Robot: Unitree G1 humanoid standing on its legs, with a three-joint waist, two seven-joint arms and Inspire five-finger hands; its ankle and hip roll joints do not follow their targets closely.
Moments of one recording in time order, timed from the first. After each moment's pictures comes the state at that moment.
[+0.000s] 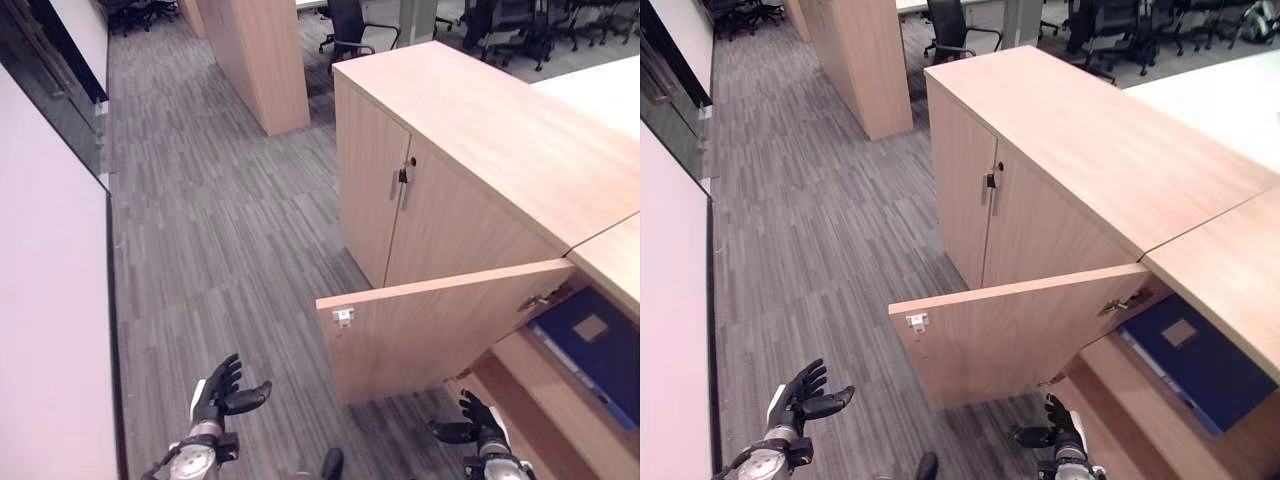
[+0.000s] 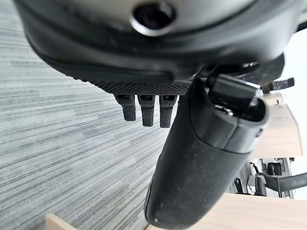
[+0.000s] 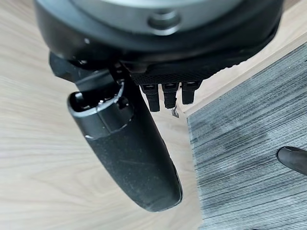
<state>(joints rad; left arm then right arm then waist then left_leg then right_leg) 0.13 0.30 -0.05 0.58 -0.31 -0.16 0.10 0.09 -0.29 0.10 0.75 0.10 -0.06 -0.19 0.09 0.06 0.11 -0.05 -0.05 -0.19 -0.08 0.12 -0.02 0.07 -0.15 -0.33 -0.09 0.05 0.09</state>
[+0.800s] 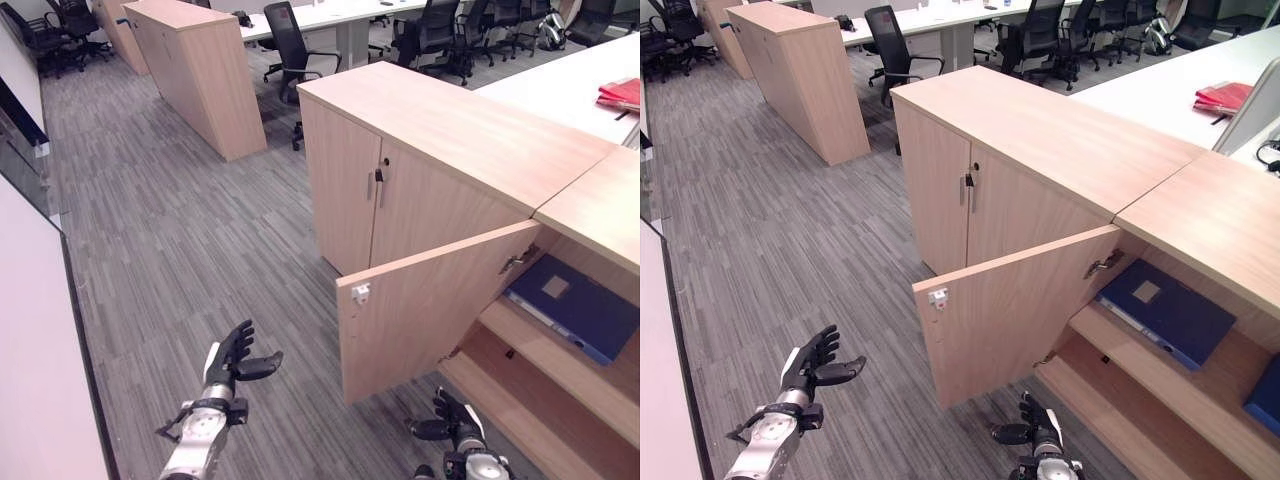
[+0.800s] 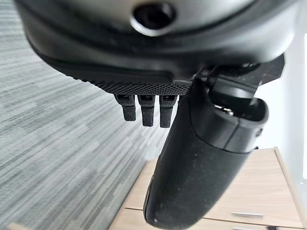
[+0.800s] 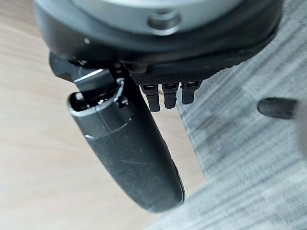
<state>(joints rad) 0.02 0.34 -0.11 0.62 -0.29 -0.17 0.10 0.09 -0.20 0.11 0.72 0.16 -0.03 -0.14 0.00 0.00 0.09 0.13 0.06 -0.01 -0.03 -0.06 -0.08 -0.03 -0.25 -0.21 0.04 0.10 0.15</state>
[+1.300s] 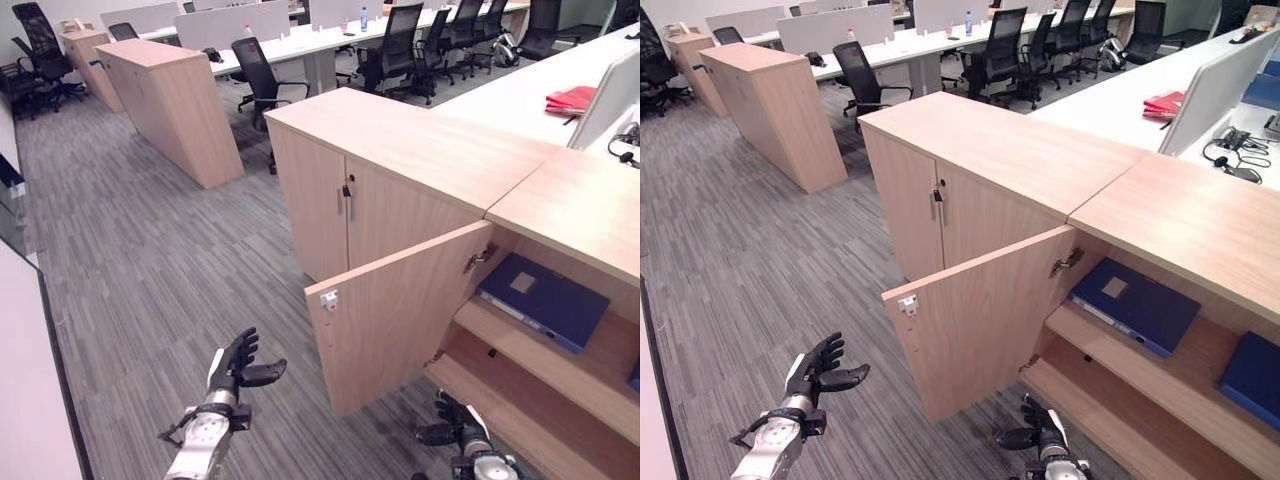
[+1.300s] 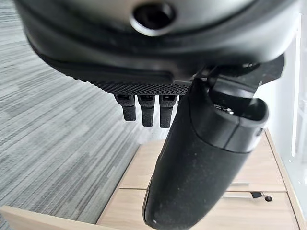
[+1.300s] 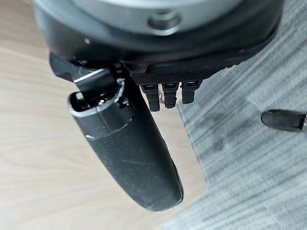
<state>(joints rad) -0.01 0.33 -0.12 0.61 -0.29 -0.16 0.10 0.12 -0.24 0.18 0.71 0.16 -0.03 -0.10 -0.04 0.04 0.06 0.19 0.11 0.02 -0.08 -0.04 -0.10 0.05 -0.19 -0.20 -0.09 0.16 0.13</state>
